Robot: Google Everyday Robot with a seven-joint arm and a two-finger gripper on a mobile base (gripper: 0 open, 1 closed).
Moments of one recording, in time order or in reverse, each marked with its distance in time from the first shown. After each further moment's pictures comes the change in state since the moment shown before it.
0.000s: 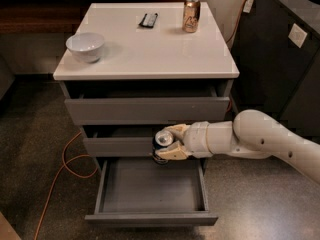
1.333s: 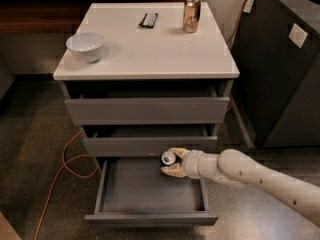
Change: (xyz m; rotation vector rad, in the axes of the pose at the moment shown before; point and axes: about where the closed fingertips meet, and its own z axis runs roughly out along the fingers) arm 0.167 -0.034 0.084 0.162 0.041 0.009
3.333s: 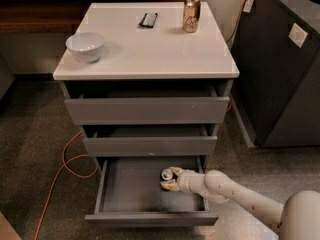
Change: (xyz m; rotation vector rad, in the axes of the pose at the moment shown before) arm 0.180 -0.002 0.131 0.010 0.023 0.156
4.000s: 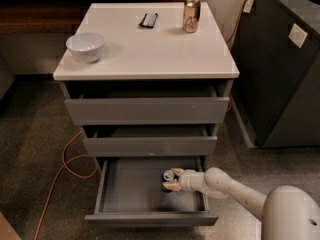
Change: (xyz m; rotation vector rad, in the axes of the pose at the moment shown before) arm 0.039 -0.016 0.023 -0.057 0.035 0.031
